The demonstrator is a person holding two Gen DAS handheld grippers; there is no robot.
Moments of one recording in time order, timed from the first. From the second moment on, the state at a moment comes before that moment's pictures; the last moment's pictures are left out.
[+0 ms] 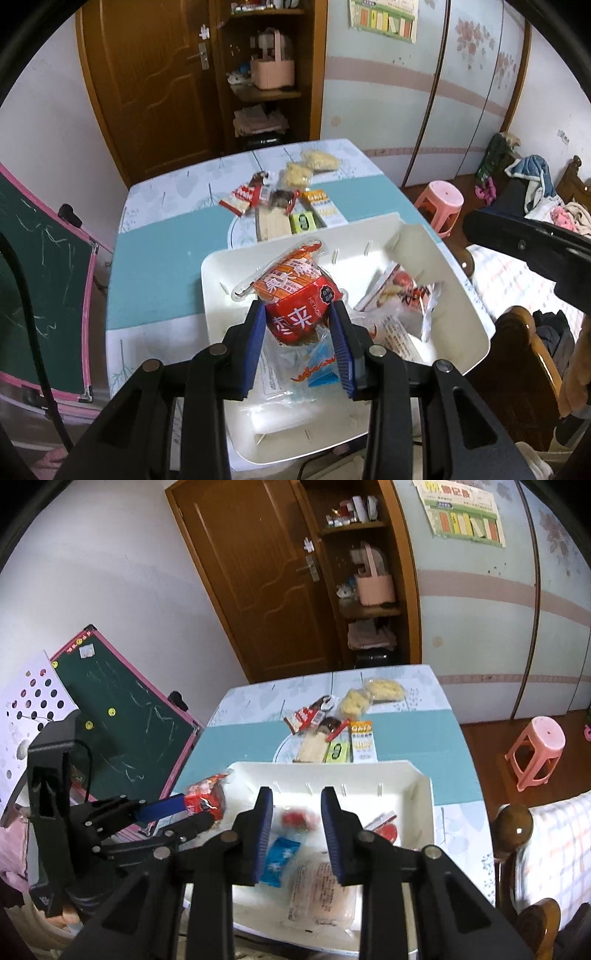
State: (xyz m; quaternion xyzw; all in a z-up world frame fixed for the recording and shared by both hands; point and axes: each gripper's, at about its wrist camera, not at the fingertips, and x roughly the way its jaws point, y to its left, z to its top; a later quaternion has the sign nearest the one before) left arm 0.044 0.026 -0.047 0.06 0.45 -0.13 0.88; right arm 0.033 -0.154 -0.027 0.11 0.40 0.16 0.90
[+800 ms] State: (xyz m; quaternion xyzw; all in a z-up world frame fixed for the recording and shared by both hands) left arm 0.055 0.038 -0.087 0.03 0.50 -0.11 0.86; right arm 0.046 -0.147 -0.074 0.14 0.47 0.15 0.86
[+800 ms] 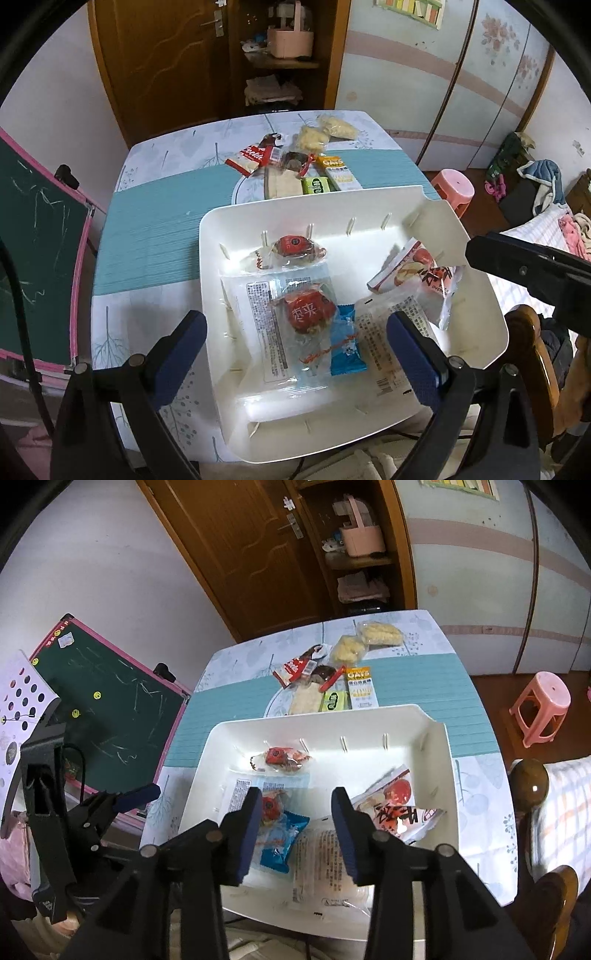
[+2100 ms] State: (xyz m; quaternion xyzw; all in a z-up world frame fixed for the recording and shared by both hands) left arm 0.109 0.029 -0.111 0.07 0.52 -0.09 0.85; right arm 0.099 -0.151 -0.133 0.13 0.55 0.14 0.81
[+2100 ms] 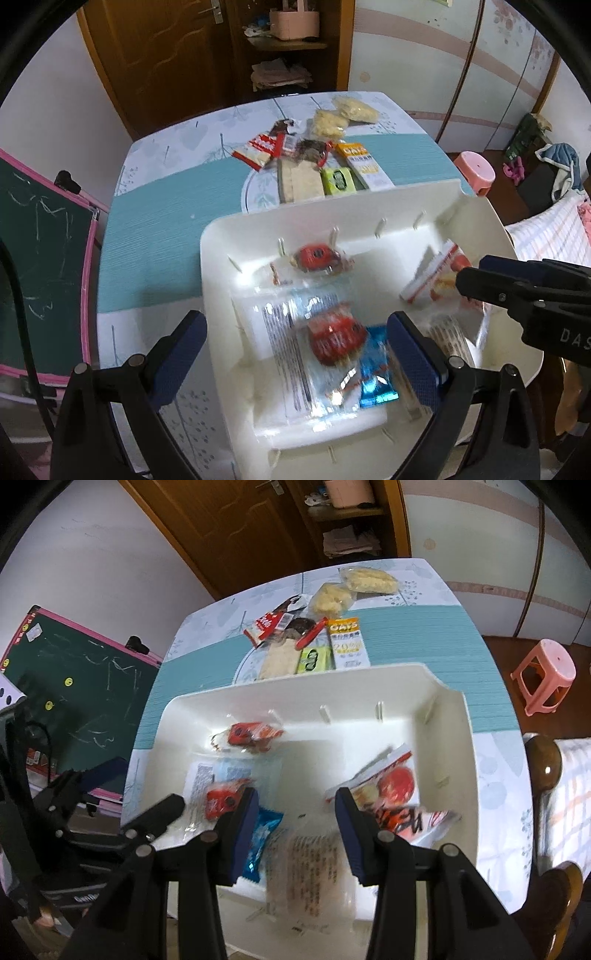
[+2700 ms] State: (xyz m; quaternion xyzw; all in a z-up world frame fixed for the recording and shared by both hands) left arm 0.281 -0.004 -0.021 0.12 0.48 -0.09 0.86; right arm 0.260 -0.211 -0.073 0.14 0.53 0.09 0.83
